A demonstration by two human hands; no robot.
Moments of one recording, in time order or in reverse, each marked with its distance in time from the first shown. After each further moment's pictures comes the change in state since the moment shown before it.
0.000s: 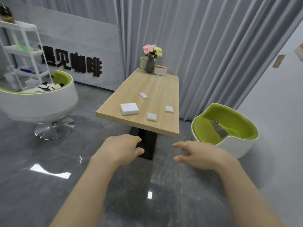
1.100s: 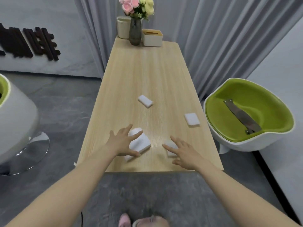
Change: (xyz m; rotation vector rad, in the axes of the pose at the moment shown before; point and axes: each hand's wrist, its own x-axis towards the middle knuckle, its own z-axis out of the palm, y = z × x) left_hand 0.533 -0.256 0.046 0.173 -0.323 0.247; right_hand 0.526 0.065 0.024 -0.040 -0.060 0.048
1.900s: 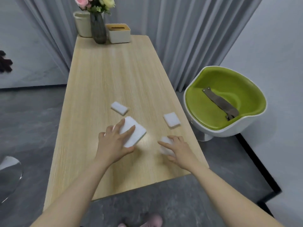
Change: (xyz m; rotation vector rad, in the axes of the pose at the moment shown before) left_hand 0.053 0.044 -0.035 -0.051 0.399 0.087; right_hand -0.007 0.048 -0.005 0.265 0.240 0.184
